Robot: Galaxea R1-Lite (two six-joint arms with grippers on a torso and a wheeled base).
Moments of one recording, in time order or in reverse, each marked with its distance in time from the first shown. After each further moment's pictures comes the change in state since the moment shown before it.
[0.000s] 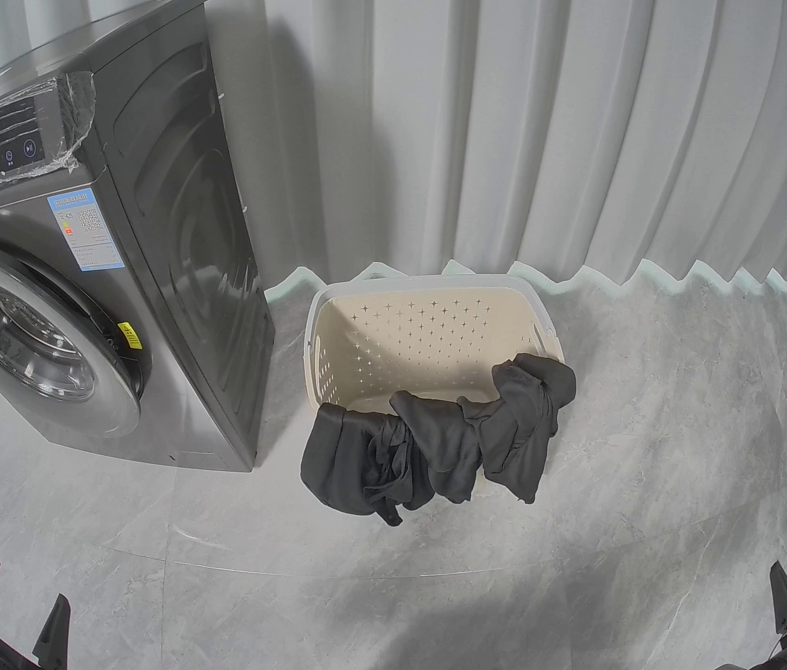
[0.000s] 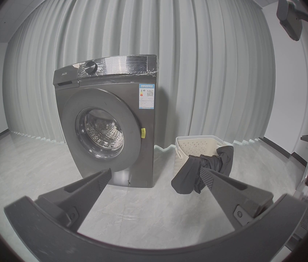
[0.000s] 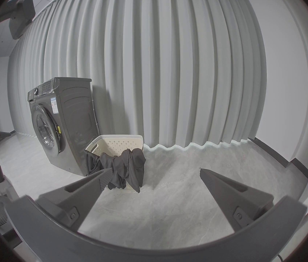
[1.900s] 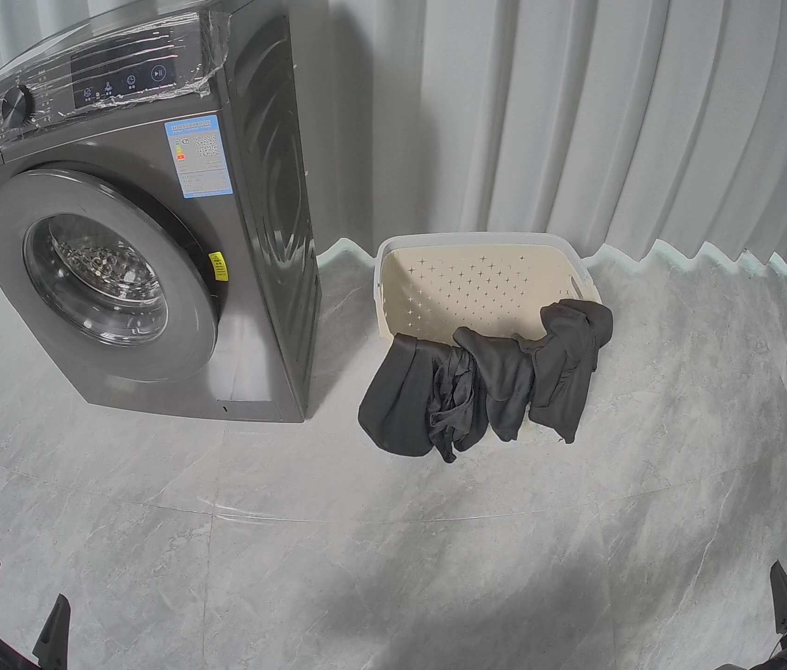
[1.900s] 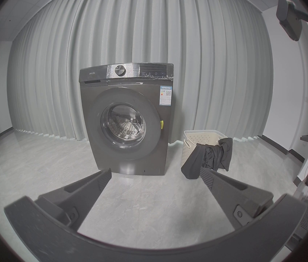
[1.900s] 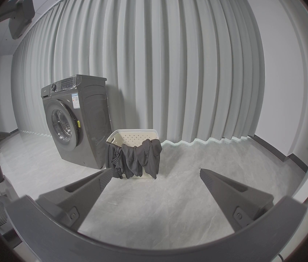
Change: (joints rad) left arm 0.000 0.000 0.000 -0.001 0.000 0.000; right arm 0.000 0.000 0.000 0.000 0.000 0.000
